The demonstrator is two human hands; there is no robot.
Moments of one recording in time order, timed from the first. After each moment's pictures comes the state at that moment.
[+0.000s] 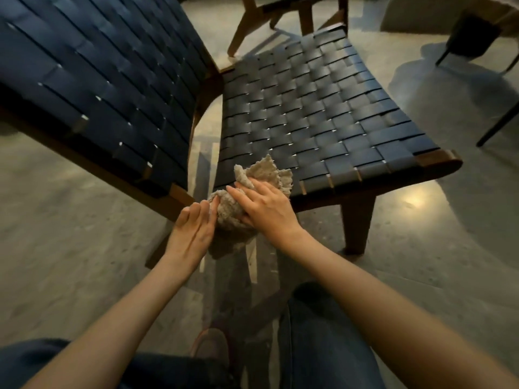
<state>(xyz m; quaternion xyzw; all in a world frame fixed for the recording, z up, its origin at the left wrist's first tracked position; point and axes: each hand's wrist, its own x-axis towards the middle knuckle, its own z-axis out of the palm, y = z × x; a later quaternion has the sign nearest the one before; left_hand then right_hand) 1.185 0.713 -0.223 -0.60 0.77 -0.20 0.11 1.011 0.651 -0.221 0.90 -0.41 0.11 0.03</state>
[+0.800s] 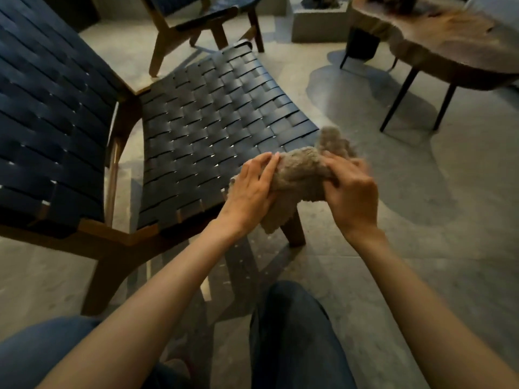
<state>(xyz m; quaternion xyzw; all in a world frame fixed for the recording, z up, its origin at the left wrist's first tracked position) 0.977 0.649 -0.177 -0.44 0.87 0.05 -0.19 0.795 0.704 -0.169 0.63 -0.66 0.40 0.09</state>
